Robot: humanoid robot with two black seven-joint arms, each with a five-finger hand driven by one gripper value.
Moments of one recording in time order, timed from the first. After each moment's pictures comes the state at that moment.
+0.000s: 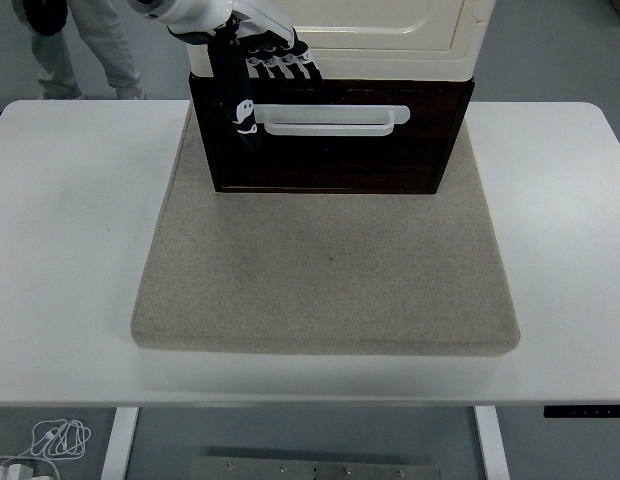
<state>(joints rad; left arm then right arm) -2.04 0.57 0.34 -1.35 0.37 -0.49 0.37 -0.05 0.00 0.13 0.15 -0.15 0.22 0.04</state>
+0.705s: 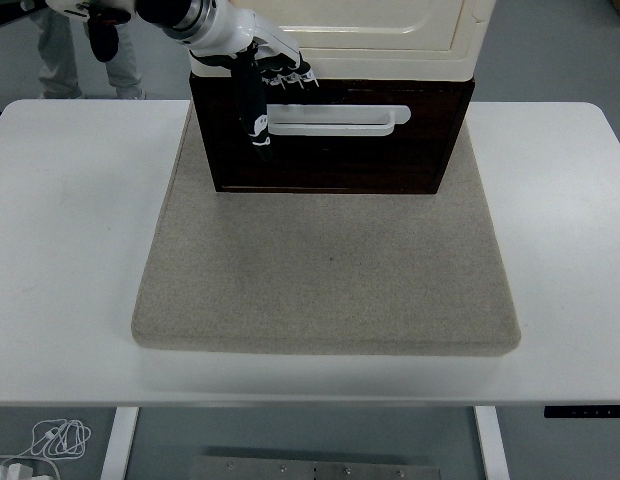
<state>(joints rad) -1.94 0.46 0.34 -1.23 0.37 -0.45 0.41 -0.05 0.00 0.13 0.15 -0.15 0.22 0.04</state>
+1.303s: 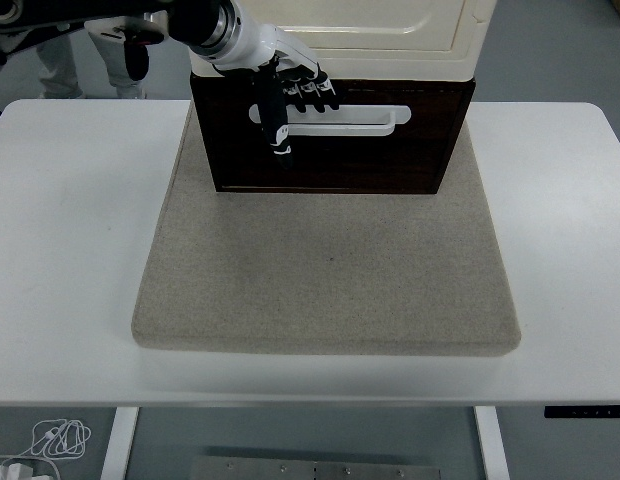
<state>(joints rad) -1.91 0.40 0.33 -1.20 0.36 -0.39 0.41 -0.05 0.00 0.13 0.15 -0.15 0.22 0.04</state>
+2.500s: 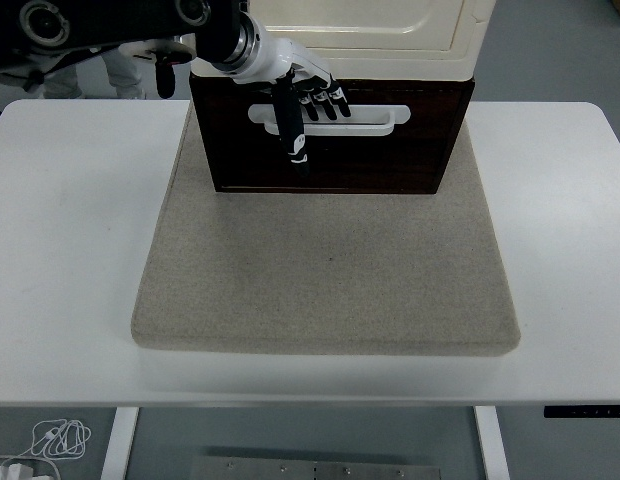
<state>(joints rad) -1.84 0.34 0.31 -1.15 0.36 -0.35 0.41 -0.05 0.00 0.13 0.15 -0.15 0.22 0.04</state>
